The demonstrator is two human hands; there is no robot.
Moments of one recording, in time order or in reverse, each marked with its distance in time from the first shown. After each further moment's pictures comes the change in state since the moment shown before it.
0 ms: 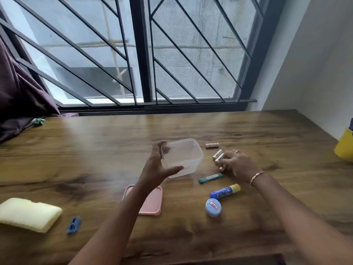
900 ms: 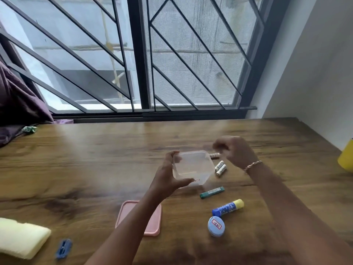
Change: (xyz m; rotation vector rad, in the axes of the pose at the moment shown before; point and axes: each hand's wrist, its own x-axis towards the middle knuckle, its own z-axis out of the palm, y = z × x) left_hand 0.031 -0.010 0.027 -0.009 -0.064 0.055; right_hand 0.039 -0.019 -0.072 0.495 0.333 0.009
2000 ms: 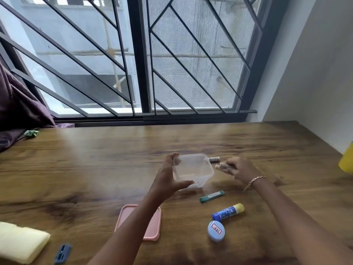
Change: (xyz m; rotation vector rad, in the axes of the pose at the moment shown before) left_hand 0.005 -0.003 0.000 0.041 -0.009 0.017; right_hand -0.023 0.047 0.027 -0.053 -0.194 0.251
